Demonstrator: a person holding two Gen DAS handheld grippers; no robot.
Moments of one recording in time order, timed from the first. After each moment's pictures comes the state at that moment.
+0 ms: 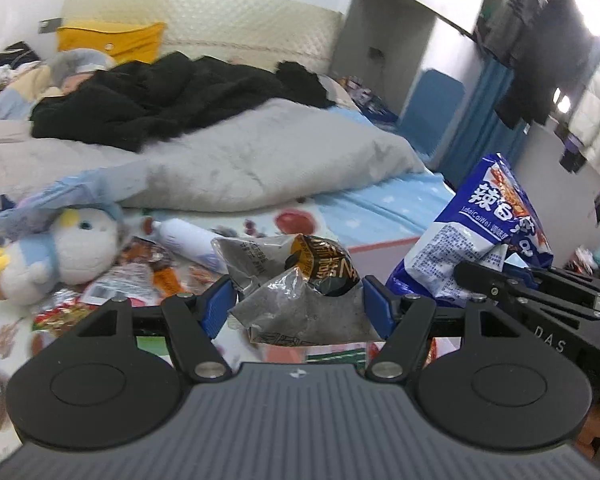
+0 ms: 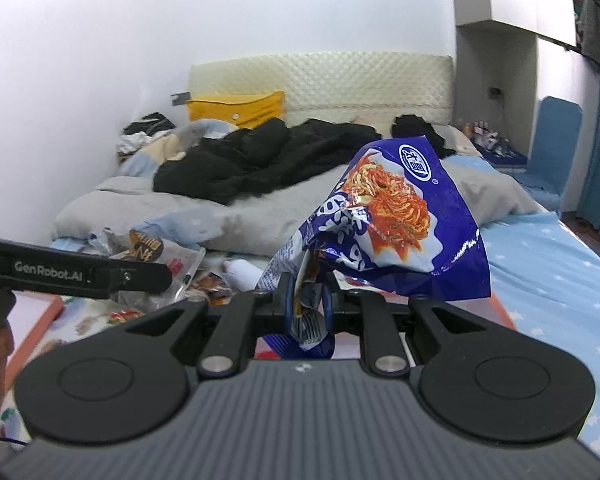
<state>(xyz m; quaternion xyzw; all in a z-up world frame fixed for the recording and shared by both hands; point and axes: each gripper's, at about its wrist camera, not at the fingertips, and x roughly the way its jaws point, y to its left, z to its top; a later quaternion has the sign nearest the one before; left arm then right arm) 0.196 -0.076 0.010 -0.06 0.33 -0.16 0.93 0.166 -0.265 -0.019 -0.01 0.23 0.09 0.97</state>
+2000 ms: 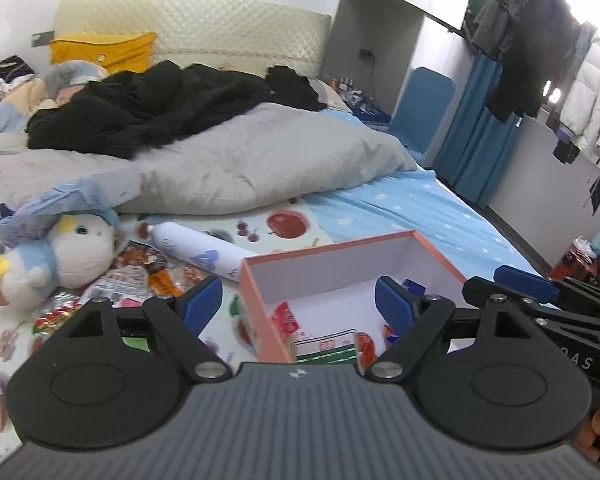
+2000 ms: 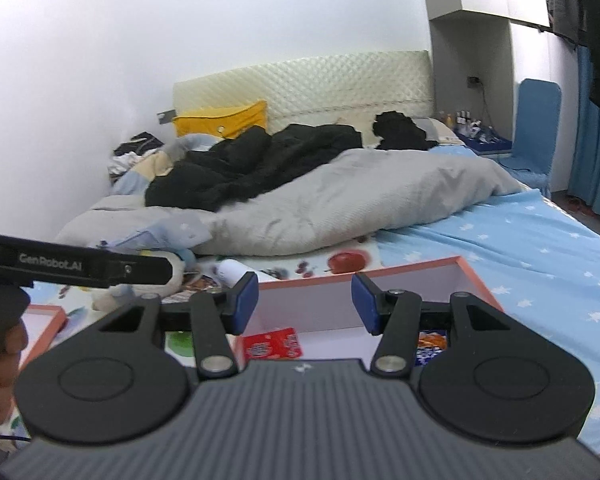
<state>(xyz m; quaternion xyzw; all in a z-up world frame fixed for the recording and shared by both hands) 0.171 -0.073 0.013 -0.05 0.32 -0.16 0.93 0.128 -0.286 -0.022 0.04 0.21 0.09 0.97</state>
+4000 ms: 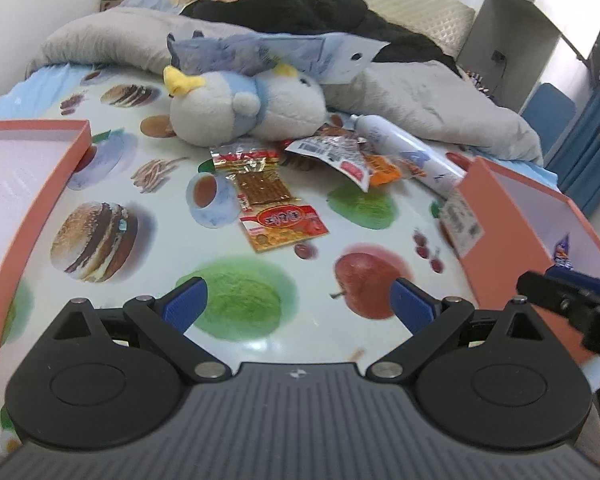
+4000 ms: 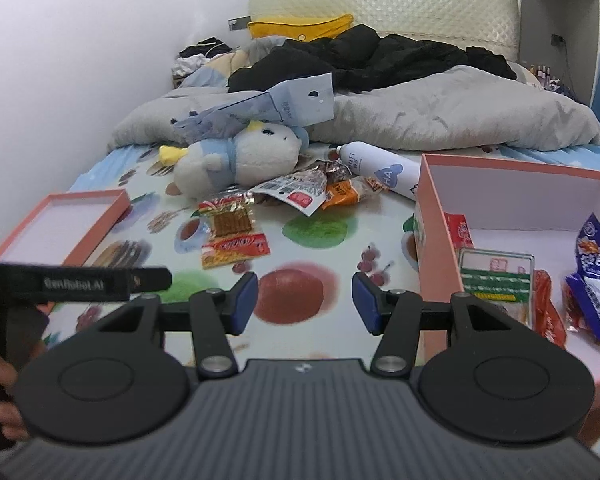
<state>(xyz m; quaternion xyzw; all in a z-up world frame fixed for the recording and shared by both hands) 0.115 0.128 -0.161 -0.14 0.38 0.00 0.91 0.126 -0.106 -0.126 -0.02 0.31 0.16 0.94</state>
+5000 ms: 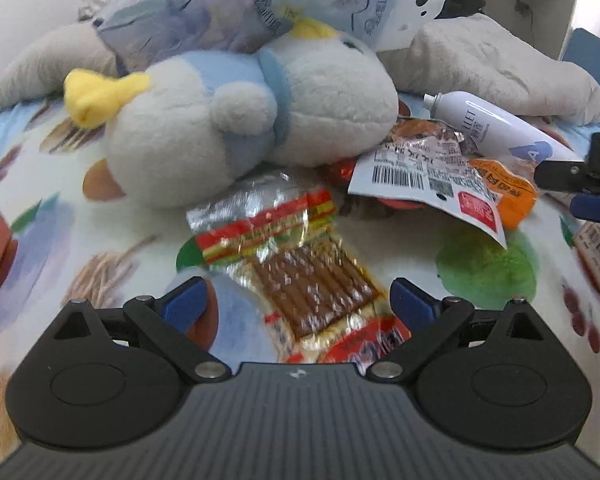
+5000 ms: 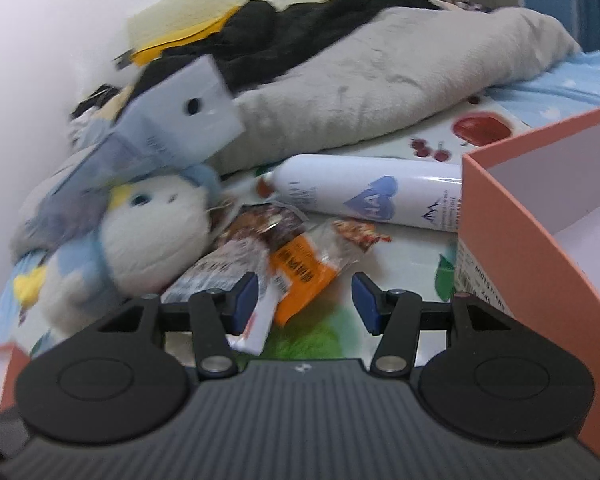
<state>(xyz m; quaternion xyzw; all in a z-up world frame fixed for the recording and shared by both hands) 0.310 0.143 -0.250 -0.03 0.40 0.02 0.92 0.331 -0.082 -0.203 0.14 0.34 0.01 0.93</state>
